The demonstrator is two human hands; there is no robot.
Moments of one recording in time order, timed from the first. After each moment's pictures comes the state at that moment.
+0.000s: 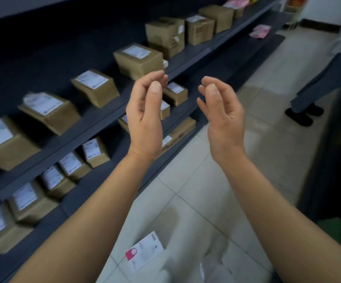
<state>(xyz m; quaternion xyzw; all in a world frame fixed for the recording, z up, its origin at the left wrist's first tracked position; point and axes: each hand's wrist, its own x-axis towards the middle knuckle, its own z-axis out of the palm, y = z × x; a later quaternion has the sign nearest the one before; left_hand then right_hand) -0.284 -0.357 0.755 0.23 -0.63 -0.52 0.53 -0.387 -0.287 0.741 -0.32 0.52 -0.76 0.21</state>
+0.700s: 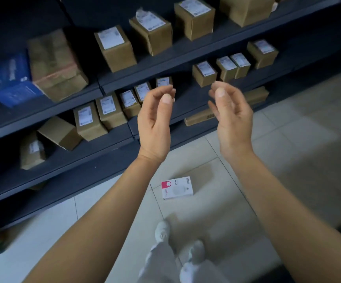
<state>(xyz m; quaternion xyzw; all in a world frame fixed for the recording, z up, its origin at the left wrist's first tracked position) -0.062 -0.248 0.684 0.42 -0.56 -0.41 0.58 -0.197 -0.235 0.671 -0.37 0.51 -0.67 0.40</state>
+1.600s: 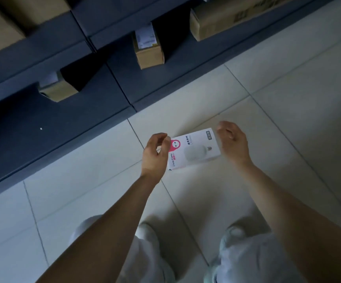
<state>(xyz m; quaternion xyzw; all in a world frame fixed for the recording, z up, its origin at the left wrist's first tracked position) 0.068 -0.258 0.058 0.65 -0.52 -0.48 0.27 -0.132 -0.237 0.043 -0.29 0.76 -0.44 0.39</state>
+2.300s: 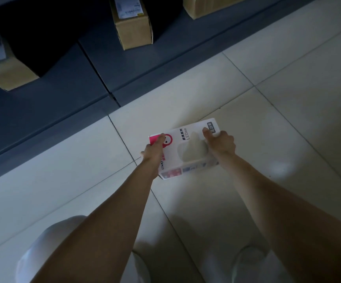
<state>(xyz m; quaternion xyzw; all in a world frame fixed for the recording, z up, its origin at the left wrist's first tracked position) 0.057 -0.309 -0.105 0.74 -0.26 -0.61 0.14 -0.121 -0.282 -0.113 -0.24 0.87 -0.18 0.39</state>
